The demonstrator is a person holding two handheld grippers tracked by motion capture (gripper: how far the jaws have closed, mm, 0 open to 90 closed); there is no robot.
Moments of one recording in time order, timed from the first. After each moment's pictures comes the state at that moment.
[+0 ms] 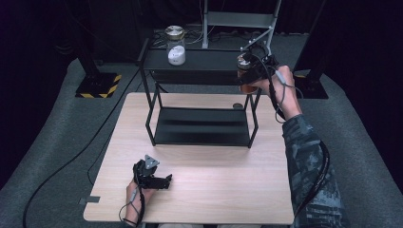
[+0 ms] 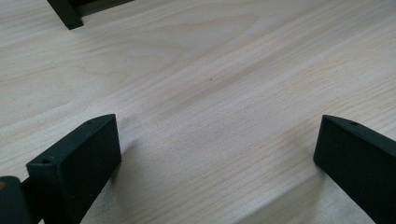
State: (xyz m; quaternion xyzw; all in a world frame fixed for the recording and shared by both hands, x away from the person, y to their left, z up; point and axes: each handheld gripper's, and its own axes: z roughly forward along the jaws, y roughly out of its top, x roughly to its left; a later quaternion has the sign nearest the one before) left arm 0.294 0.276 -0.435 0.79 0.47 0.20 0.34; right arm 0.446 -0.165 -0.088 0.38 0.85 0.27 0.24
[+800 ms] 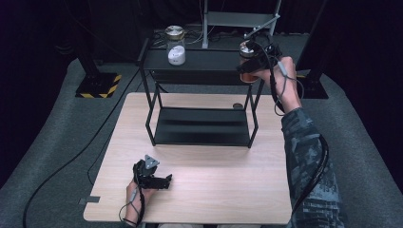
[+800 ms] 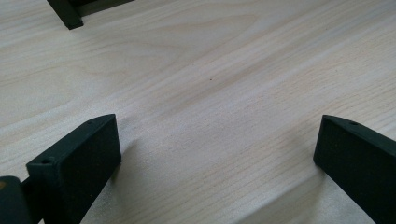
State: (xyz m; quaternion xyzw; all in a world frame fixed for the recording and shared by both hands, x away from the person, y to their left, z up) left arm 0.294 0.277 -0.435 0.79 0.47 0.20 0.34; right arm 0.440 -0.168 -0.073 0.40 0.82 0.30 0.27
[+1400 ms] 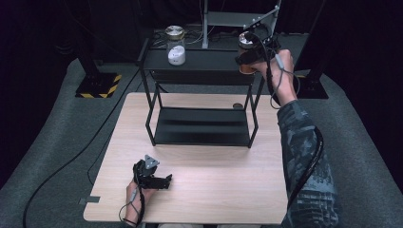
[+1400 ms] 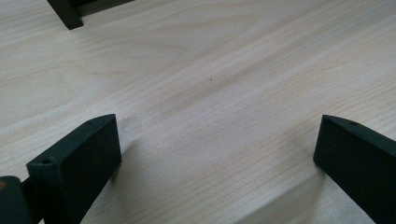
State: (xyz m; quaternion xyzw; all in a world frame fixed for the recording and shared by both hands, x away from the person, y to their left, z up) left arm 0.294 0.276 -0.435 0.79 0.47 0.20 0.34; right arm 0.449 -0.160 -0.068 0.41 0.81 0.31 0.29
